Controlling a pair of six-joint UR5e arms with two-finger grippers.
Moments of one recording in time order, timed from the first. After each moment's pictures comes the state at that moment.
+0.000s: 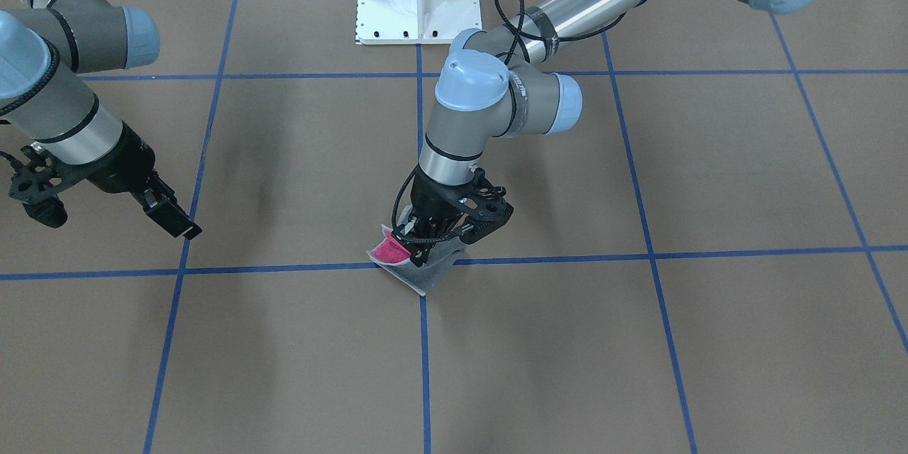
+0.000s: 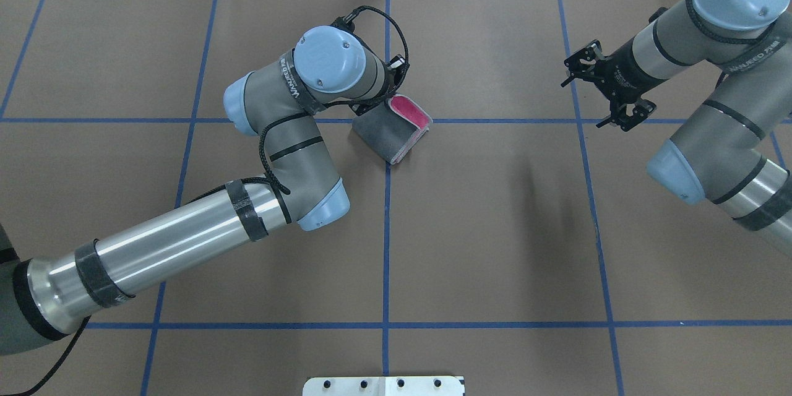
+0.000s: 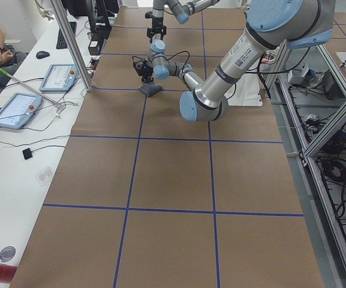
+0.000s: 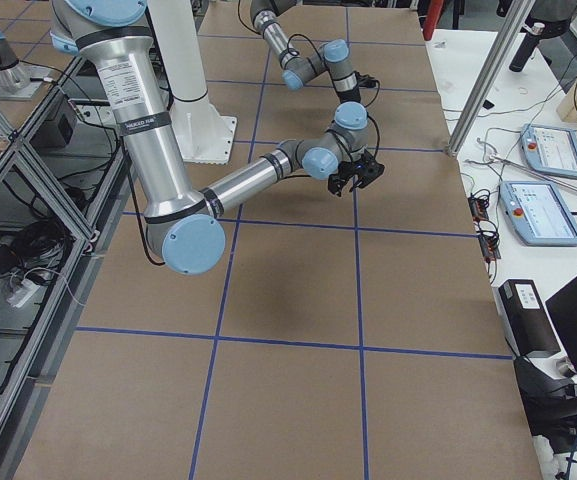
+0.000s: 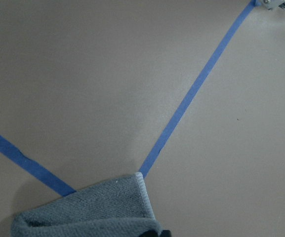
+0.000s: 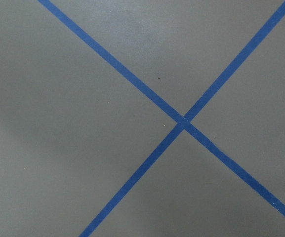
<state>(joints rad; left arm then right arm) -0.61 -2.51 -1.17 -2.14 -1.68 -1.91 0.94 -1.24 1.72 -1.28 2.16 1.81</state>
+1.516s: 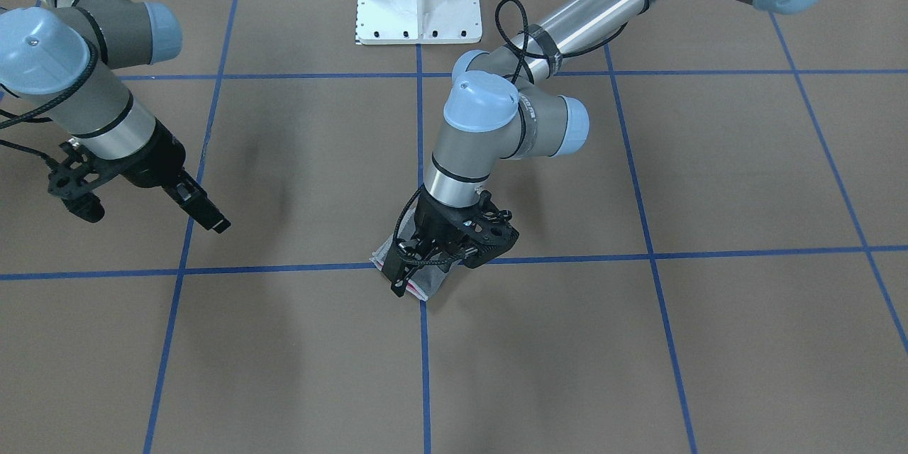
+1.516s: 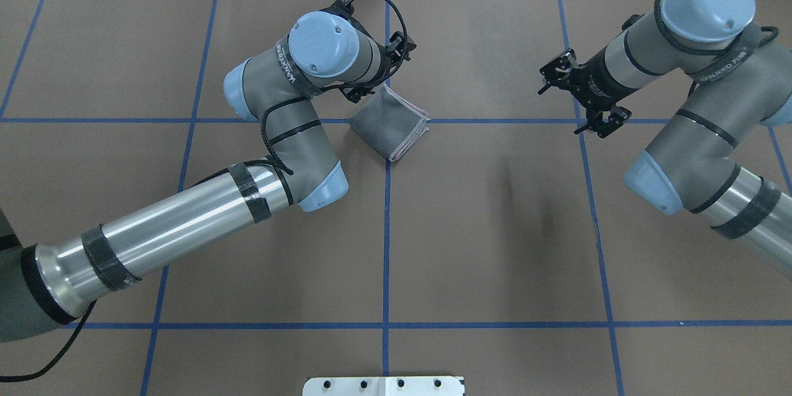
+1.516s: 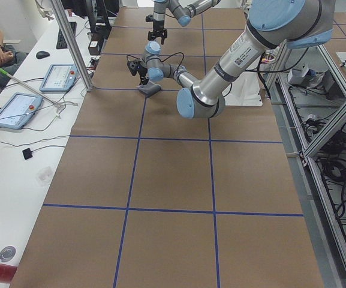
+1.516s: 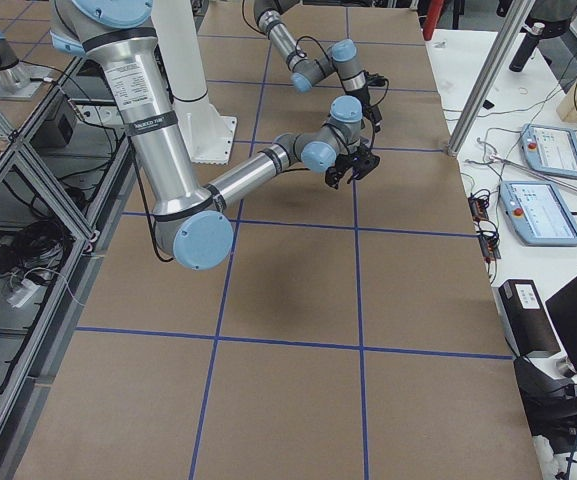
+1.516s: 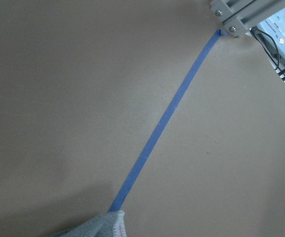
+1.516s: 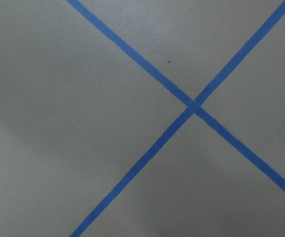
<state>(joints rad) -0.64 -2.54 -1.08 -2.24 -1.68 -1.86 0.87 -1.20 1.72 -1.28 2.12 1.82</state>
